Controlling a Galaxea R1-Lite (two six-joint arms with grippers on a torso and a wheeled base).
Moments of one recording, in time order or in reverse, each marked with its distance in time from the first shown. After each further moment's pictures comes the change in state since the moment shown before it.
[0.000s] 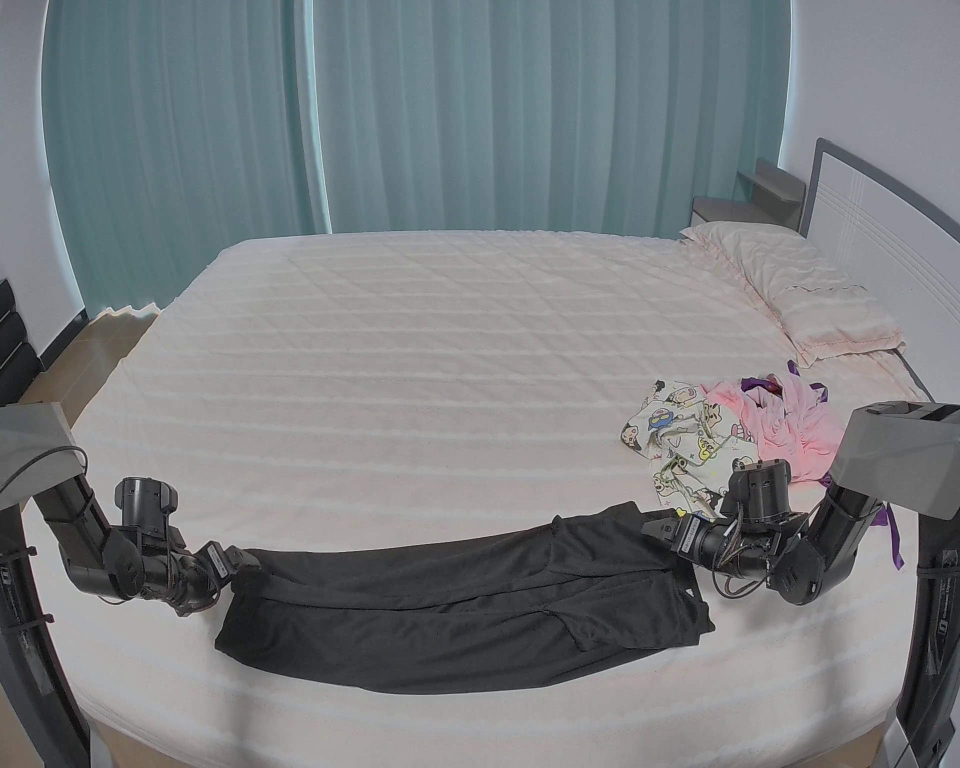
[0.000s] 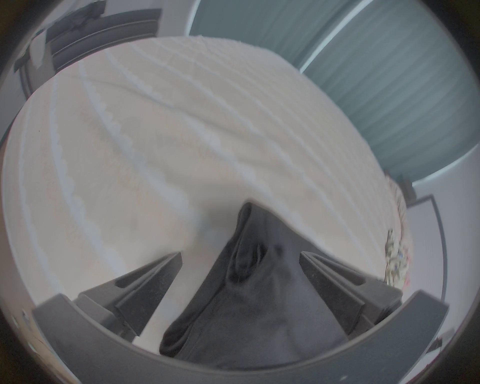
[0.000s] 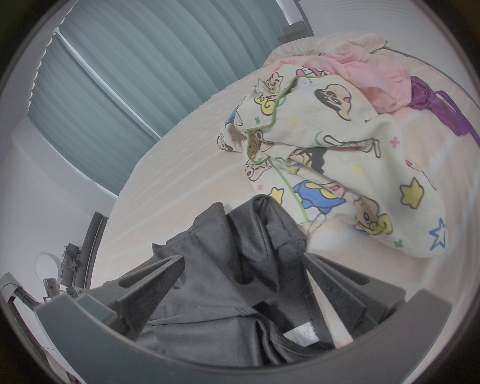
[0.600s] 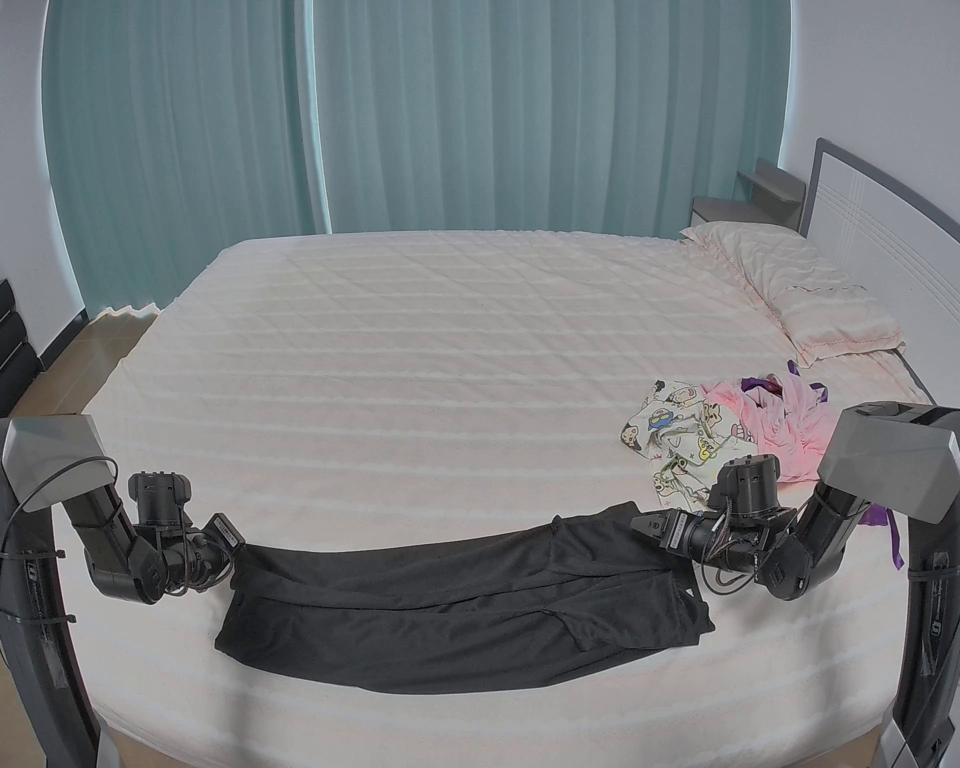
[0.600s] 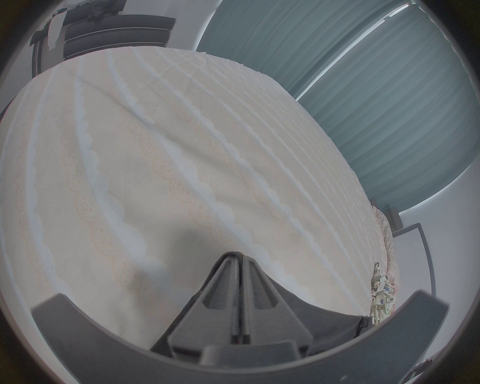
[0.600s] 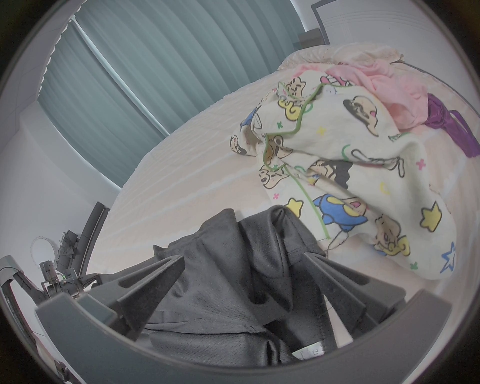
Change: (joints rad) left arm -0.023 0.127 -0.068 -0.269 0.056 -0.161; right arm 0.014 0.034 -0.066 0.003 0.000 -0.072
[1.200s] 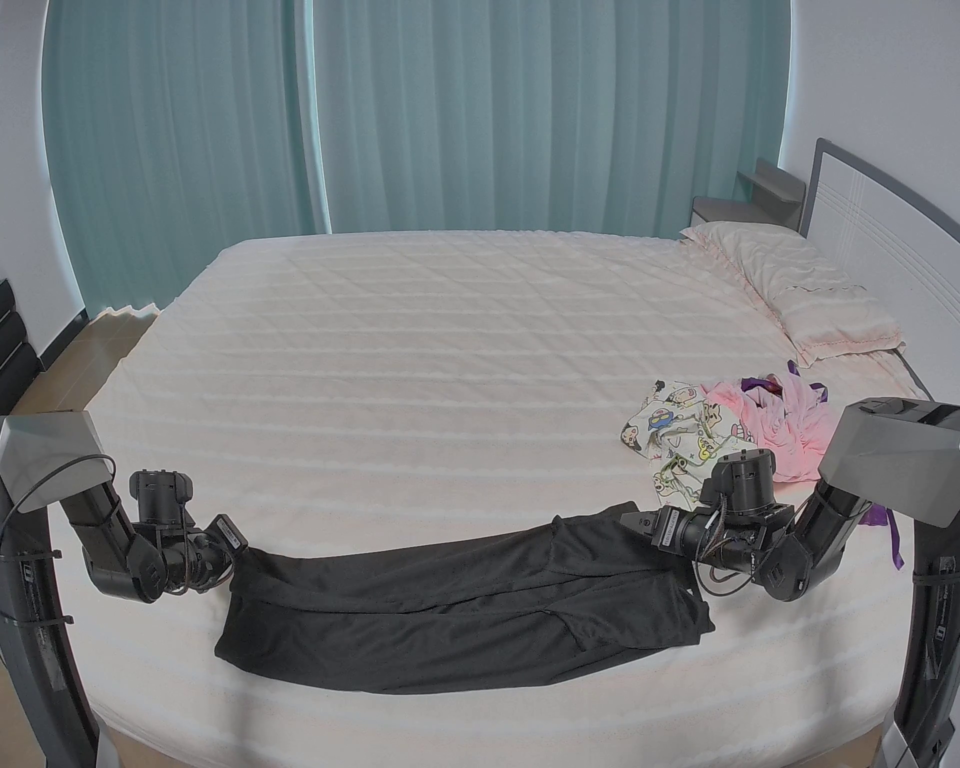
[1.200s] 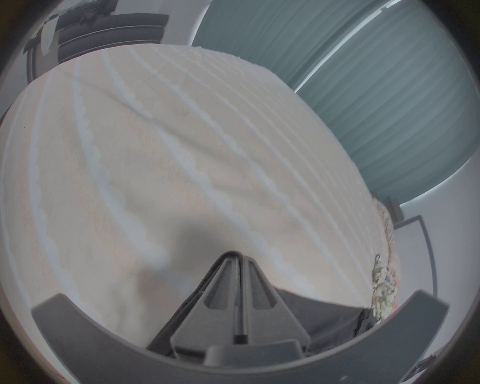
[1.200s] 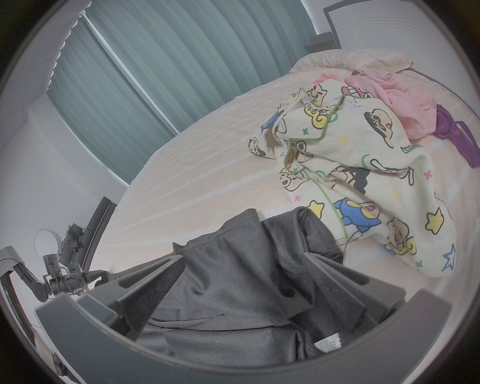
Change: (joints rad) left arm -0.014 -0.027 0.011 0.040 -0.008 0.018; right arm 0.043 -0.037 0.008 0.000 -0.007 -0.013
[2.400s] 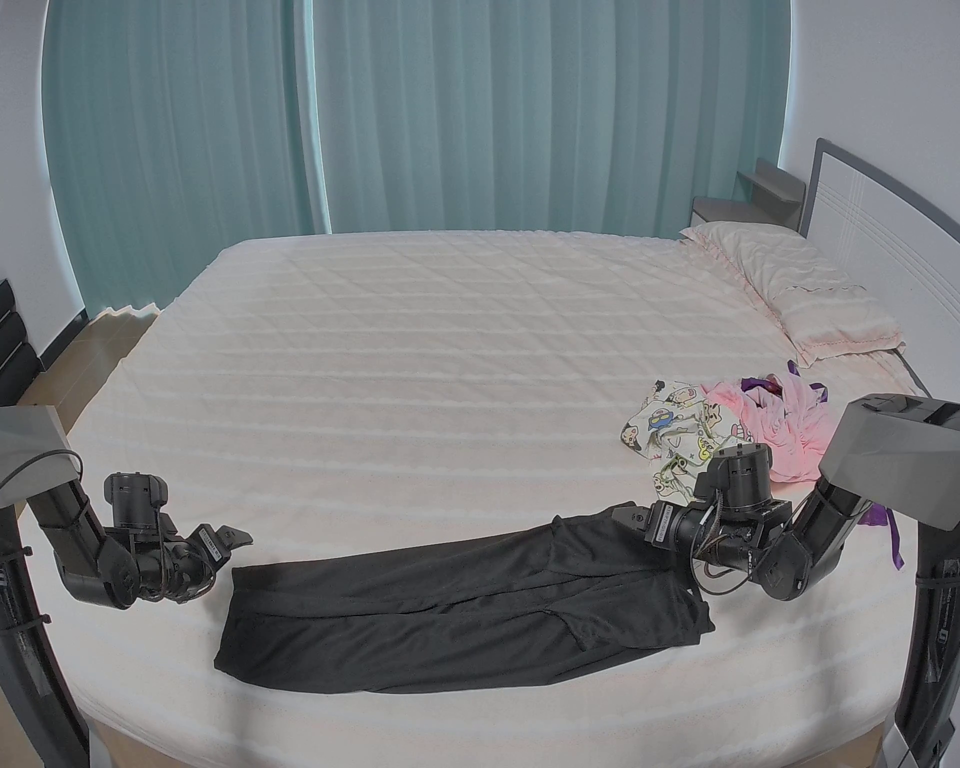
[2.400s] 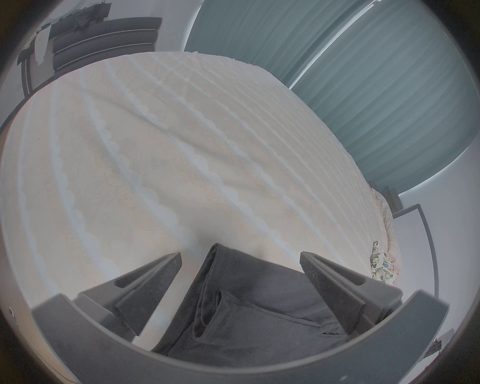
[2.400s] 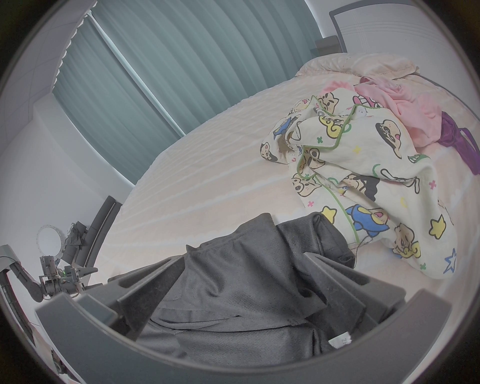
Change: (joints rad) left arm 0.041 -0.127 0.120 0.048 -0.049 0.088; right arm 0.026 -0.022 -0.007 0.001 -0.001 -0.003
